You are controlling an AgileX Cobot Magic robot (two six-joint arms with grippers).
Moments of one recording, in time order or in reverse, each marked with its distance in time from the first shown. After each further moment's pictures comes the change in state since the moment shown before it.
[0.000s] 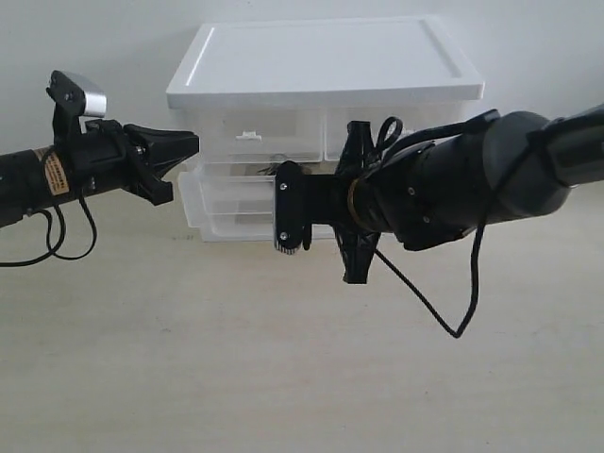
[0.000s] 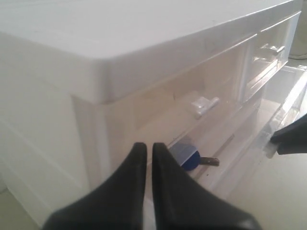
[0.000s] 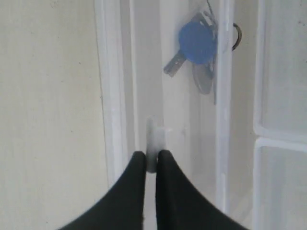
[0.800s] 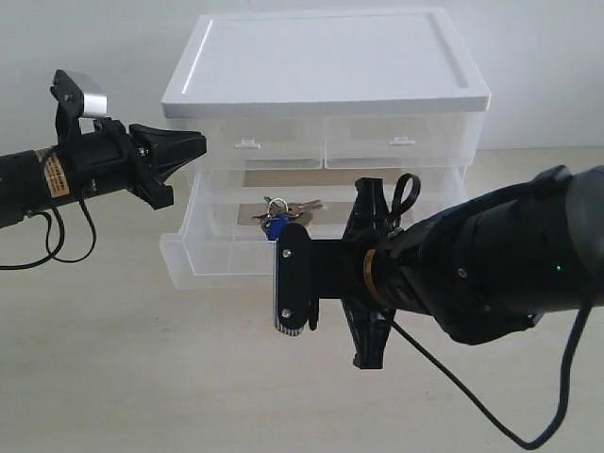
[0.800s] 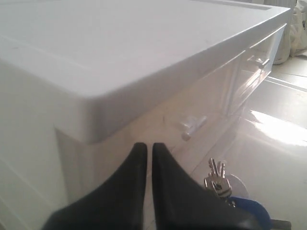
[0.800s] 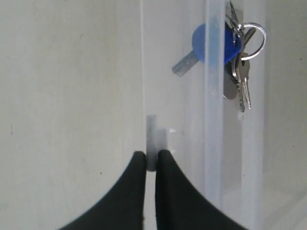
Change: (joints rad) left arm -0.002 0.000 0.000 0.043 -0.064 -0.011; right arm 0.142 -0.182 0.278 0.025 0.021 0.116
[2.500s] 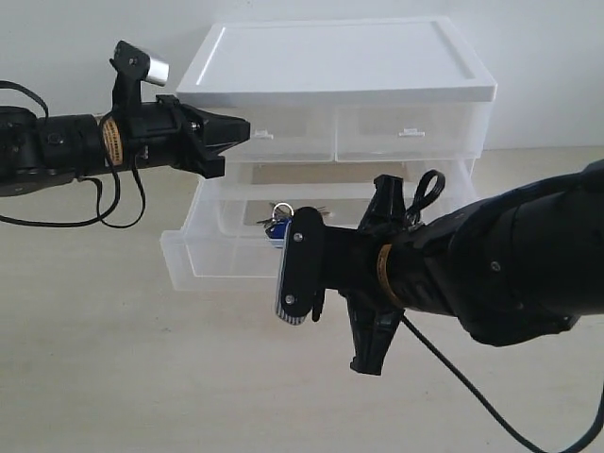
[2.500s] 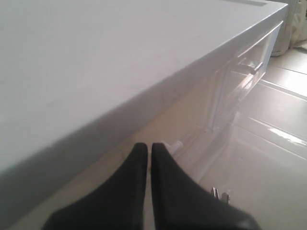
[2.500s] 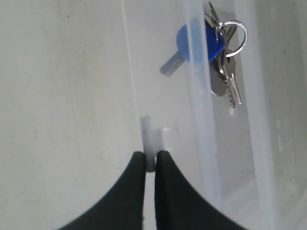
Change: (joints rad) left arm -0.139 0.000 -0.164 0.078 0.231 -0.259; right arm 0.005 -0.083 0.029 0.070 -0.030 0.058
